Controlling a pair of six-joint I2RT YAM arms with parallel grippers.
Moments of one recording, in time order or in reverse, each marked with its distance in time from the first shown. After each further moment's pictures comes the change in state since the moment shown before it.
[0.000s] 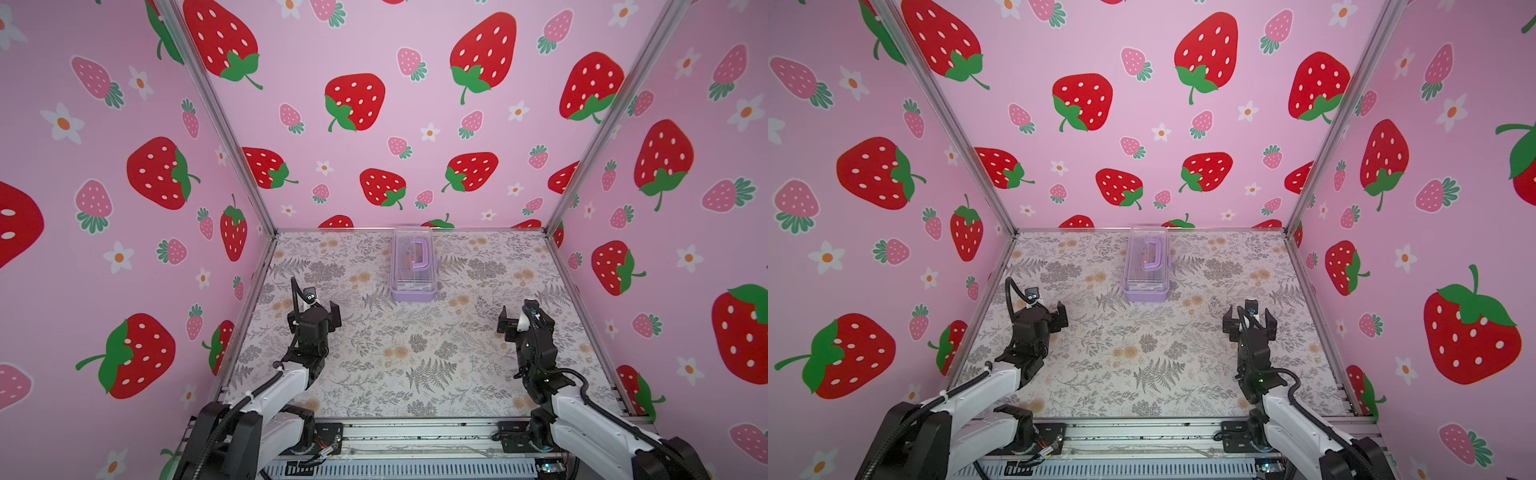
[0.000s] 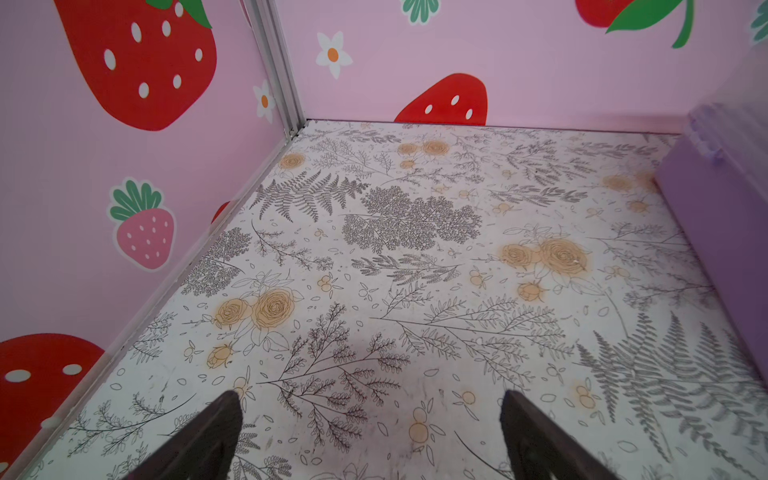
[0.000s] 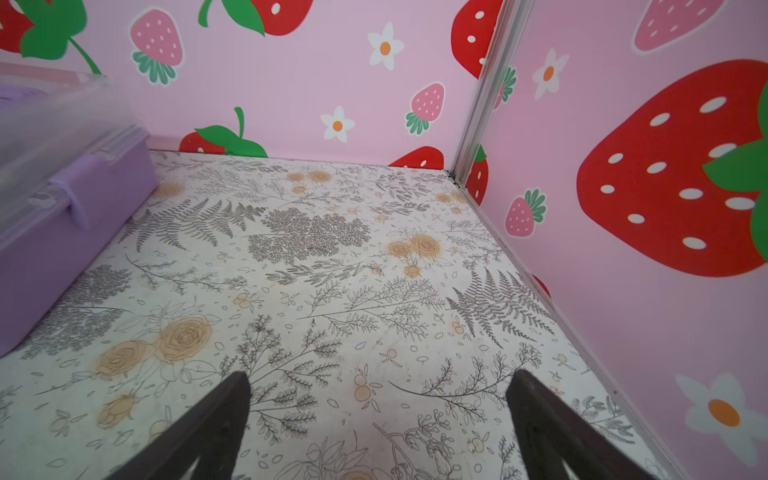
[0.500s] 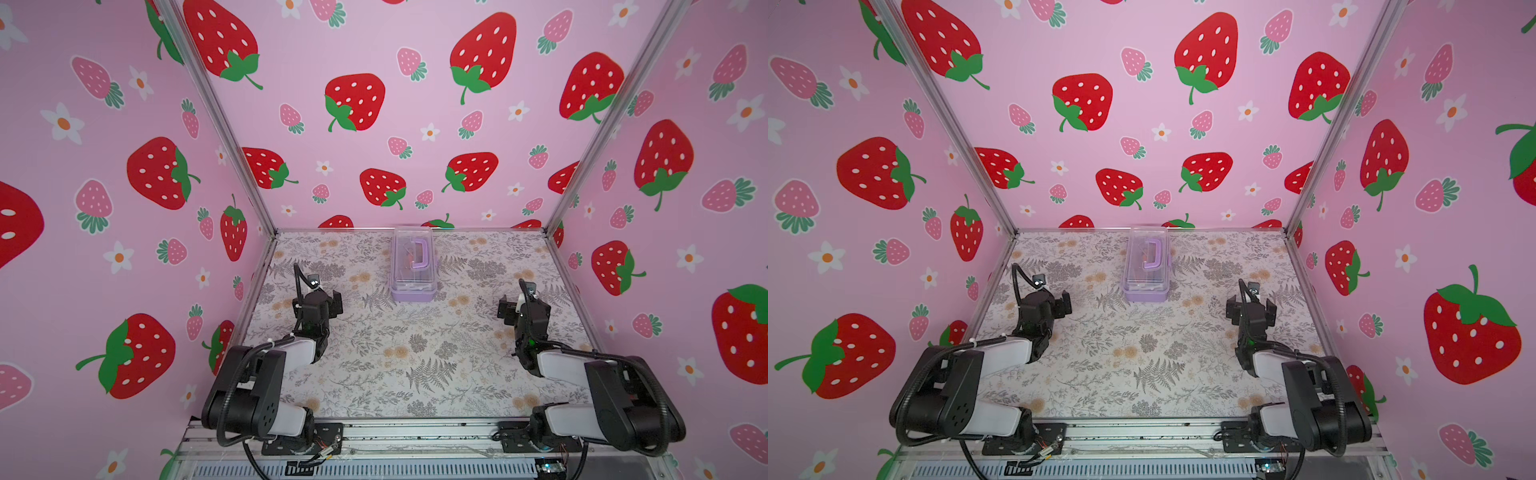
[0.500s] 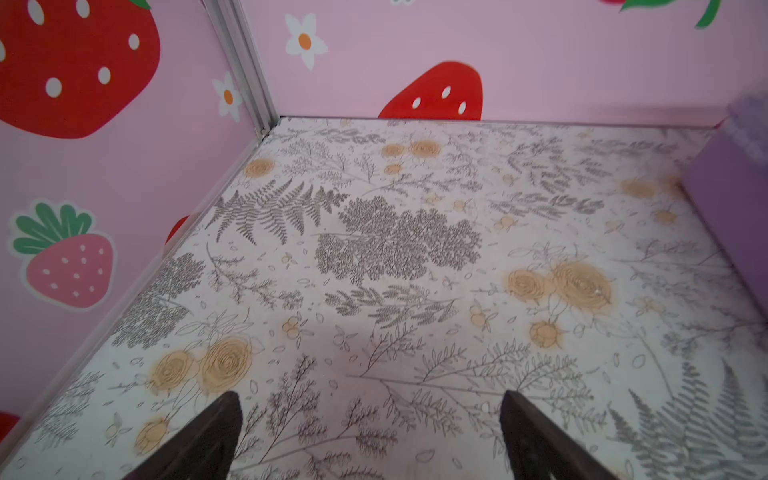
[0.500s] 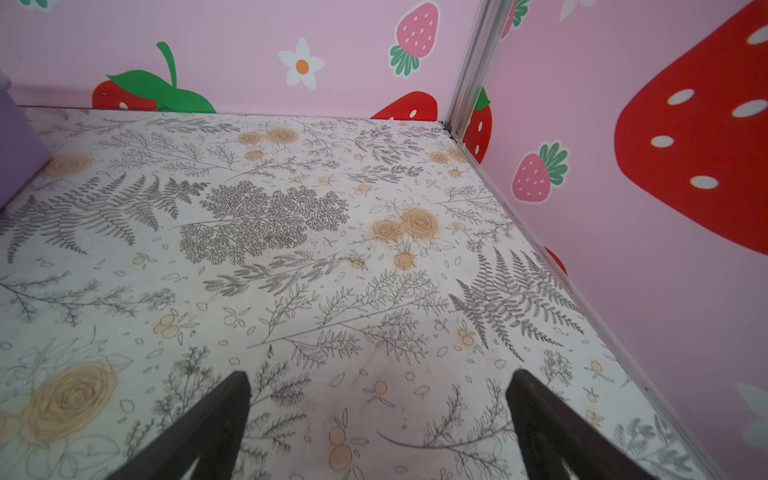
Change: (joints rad) left arm 0.108 0.357 0.113 0.277 0.136 0.047; right arm -0.171 0.486 0.209 0.166 -0.146 0.031
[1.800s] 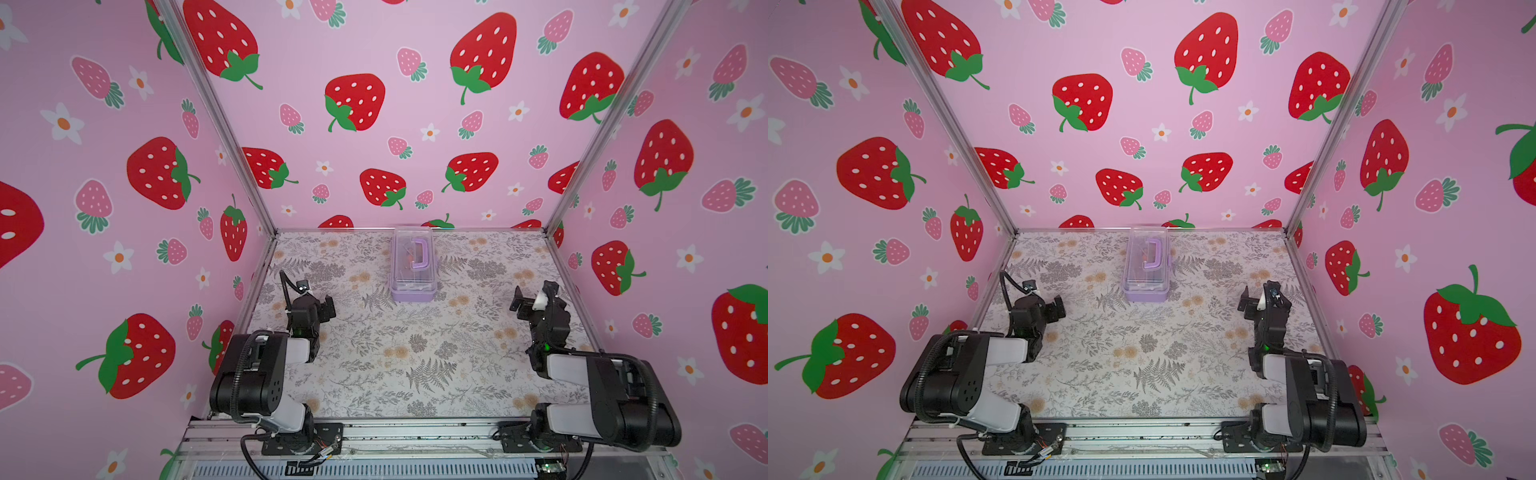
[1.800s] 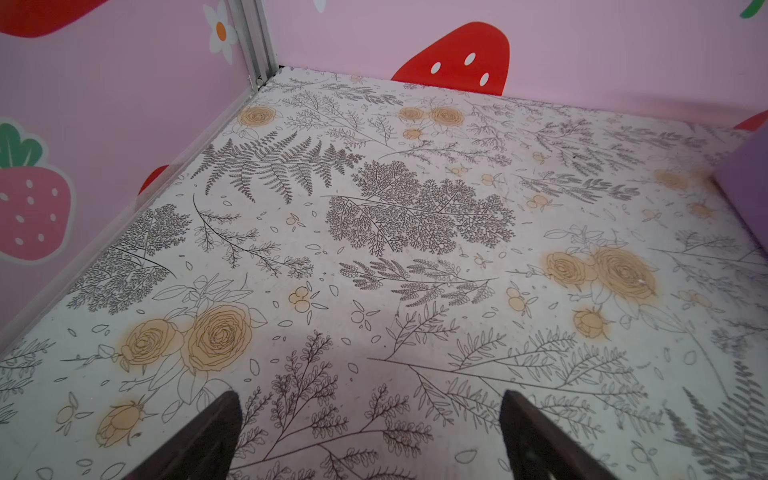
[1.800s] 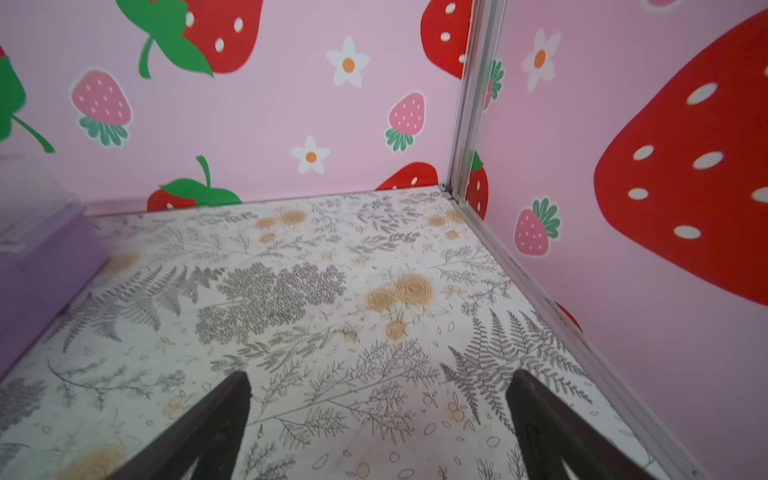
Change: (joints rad) left arm 0.105 0.048 -0.026 0.025 0.144 -0.043; right arm -0.192 0.011 -0.069 0.242 -0.252 0.012
